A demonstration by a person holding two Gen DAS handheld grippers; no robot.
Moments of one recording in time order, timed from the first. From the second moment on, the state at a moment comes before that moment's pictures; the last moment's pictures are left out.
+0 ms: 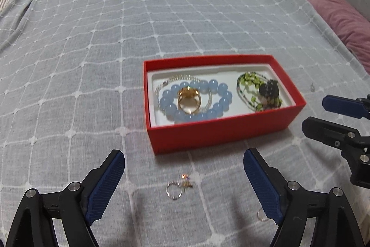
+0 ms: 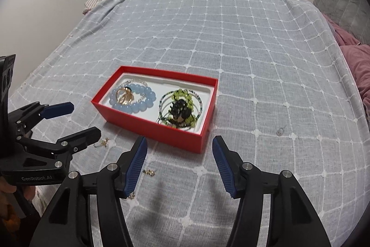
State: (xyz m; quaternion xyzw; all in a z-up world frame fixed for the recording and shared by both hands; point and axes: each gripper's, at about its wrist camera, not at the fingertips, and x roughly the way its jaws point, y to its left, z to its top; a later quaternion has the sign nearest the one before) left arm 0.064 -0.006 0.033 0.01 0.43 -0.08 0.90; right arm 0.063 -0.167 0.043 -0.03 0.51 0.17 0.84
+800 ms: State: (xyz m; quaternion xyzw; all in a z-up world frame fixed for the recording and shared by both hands) left arm 0.040 0.005 -0.009 0.04 0.51 -0.06 0.86; right arm 0.023 -0.162 -0.007 -0.07 0.60 0.17 0.78
